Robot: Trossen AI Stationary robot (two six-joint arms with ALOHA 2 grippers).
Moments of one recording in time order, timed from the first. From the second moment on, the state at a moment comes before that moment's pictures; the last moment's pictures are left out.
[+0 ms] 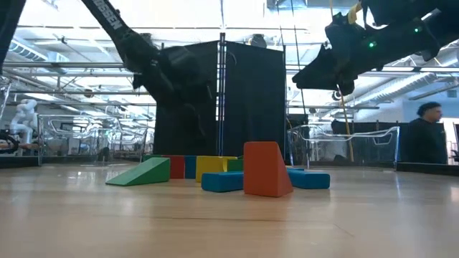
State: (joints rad) left arm 0.47 1.73 0.90 -0.02 0.20 0.35; right arm 0.02 1.09 0.40 0.41 0.47 0.25
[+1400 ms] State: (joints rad) left arm 0.46 1.84 0.90 0.01 0.21 0.32; right arm 0.02 1.09 0.40 0.37 0.44 0.26
